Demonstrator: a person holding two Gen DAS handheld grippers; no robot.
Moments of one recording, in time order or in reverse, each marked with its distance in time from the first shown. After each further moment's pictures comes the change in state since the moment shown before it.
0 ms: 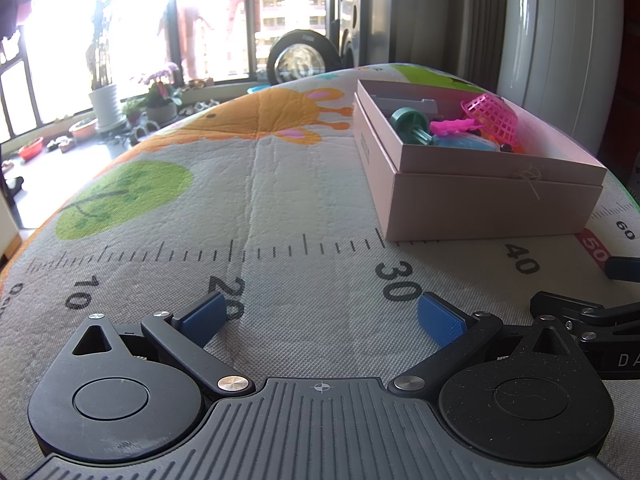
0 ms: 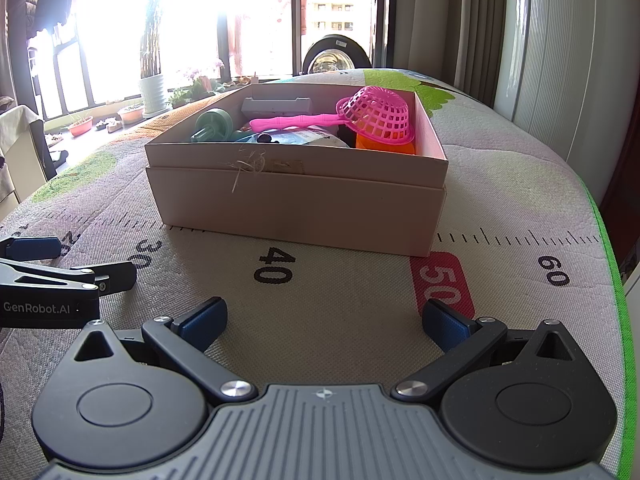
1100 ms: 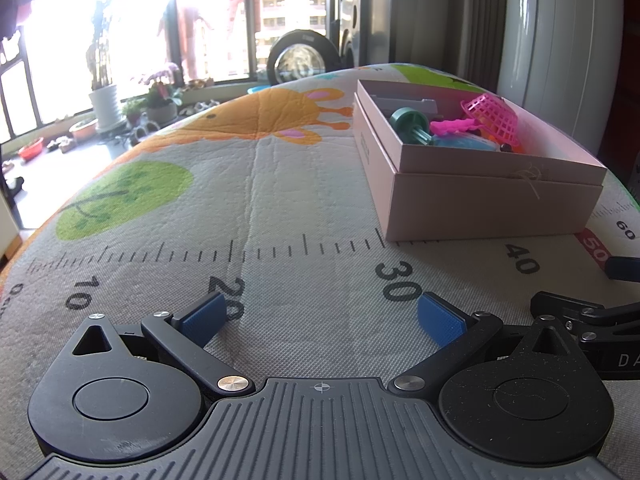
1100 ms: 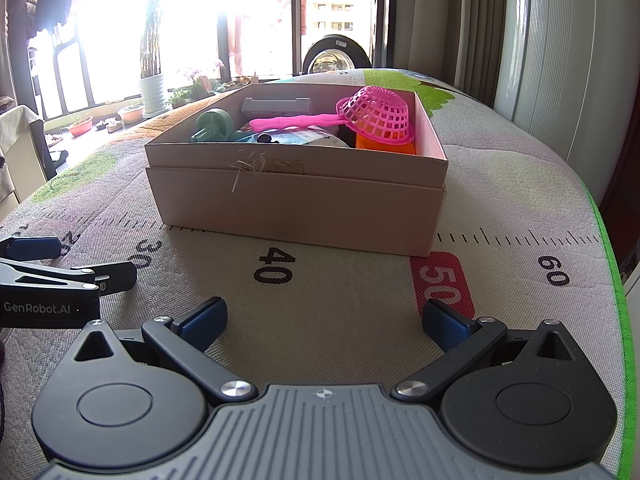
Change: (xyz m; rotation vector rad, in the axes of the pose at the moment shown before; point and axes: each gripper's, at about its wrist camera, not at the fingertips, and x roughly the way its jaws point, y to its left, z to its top) left arm 0.001 -0.002 0.000 -0.001 0.000 0.000; right arm 0.000 0.000 0.000 0.000 0.000 0.000
